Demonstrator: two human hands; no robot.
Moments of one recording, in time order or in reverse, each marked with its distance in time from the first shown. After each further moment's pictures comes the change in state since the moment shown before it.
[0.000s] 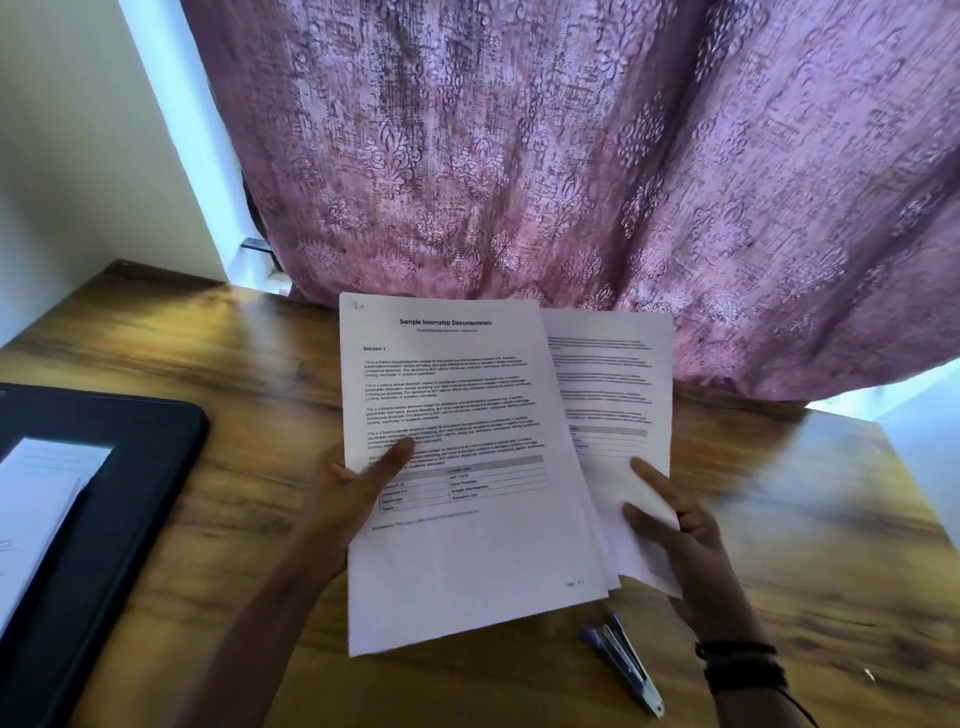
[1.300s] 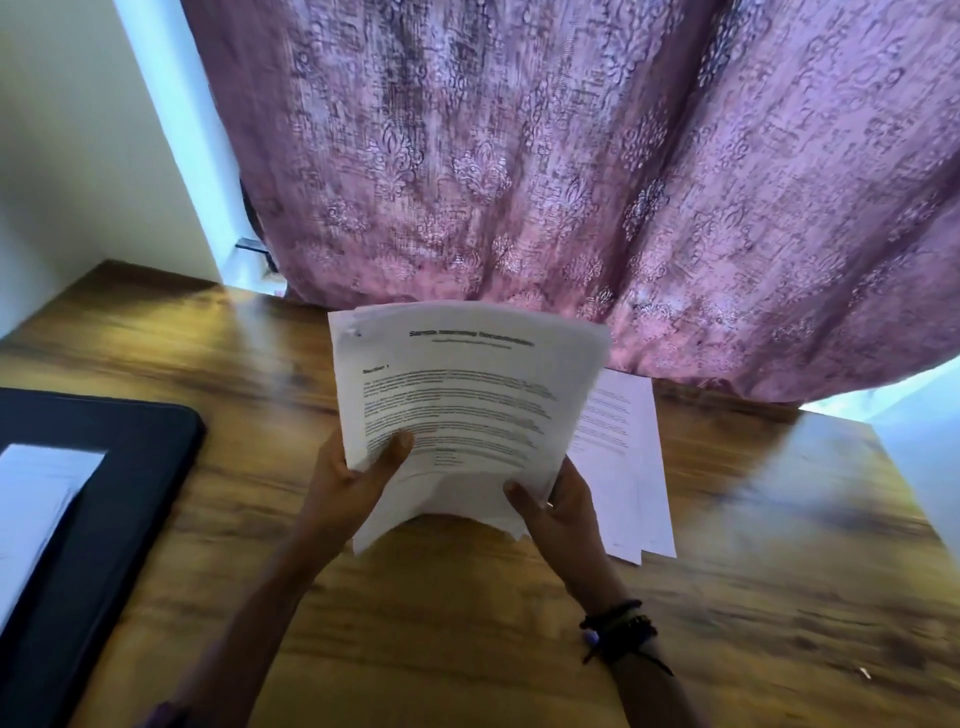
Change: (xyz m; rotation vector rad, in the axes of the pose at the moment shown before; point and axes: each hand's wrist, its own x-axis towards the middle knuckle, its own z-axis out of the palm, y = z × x) left_hand 0.013 0.005 -0.005 0.164 -0.068 0.283; right_hand 0.020 0.016 0.117 -0.298 -0.039 -0.260
